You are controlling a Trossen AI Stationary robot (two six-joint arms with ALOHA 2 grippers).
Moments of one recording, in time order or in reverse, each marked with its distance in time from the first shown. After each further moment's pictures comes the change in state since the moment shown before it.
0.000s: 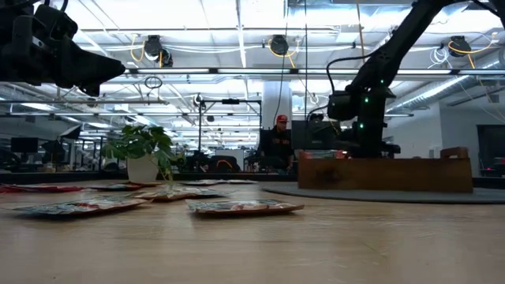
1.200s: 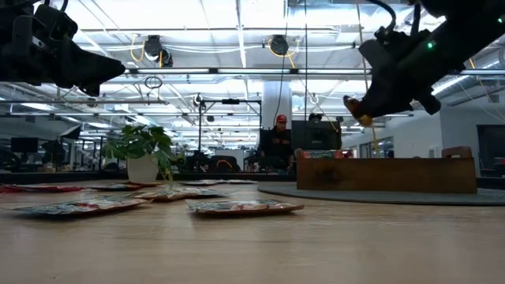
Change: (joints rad) left arm 0.000 0.000 0.000 0.000 0.000 0.000; right arm 1.199 -0.480 -0.388 0.322 0.870 0.836
